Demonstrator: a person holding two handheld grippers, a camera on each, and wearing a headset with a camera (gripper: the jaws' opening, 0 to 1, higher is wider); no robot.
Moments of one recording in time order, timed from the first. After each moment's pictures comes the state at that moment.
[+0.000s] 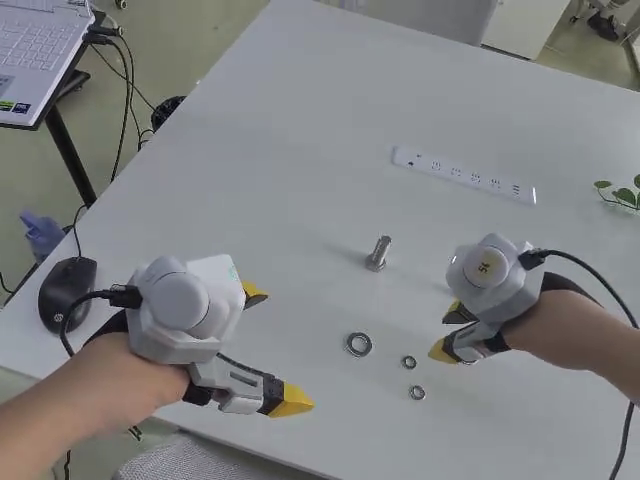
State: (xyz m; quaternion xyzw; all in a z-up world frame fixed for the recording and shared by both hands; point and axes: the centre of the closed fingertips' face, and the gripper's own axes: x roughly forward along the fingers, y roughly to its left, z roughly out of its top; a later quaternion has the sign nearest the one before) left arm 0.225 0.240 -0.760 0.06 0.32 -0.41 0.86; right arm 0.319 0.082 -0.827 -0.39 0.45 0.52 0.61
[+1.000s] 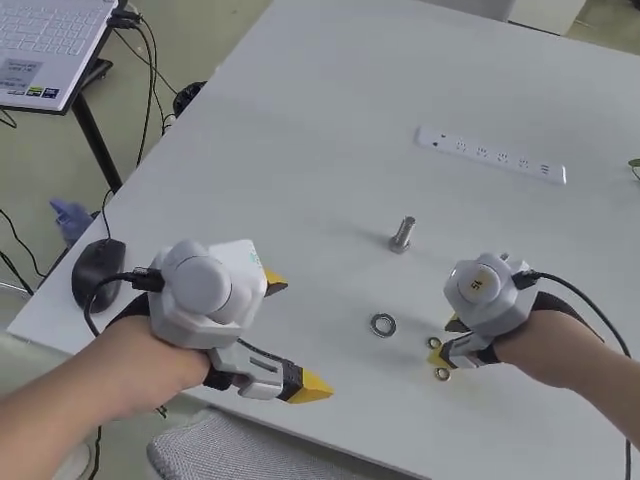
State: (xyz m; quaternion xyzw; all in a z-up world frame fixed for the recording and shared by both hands) left arm 0.211 0.243 -0.761 0.07 0.33 -0.41 0.85; right arm 0.305 0.086 -0.877 -0.37 0.47 0.50 0.63
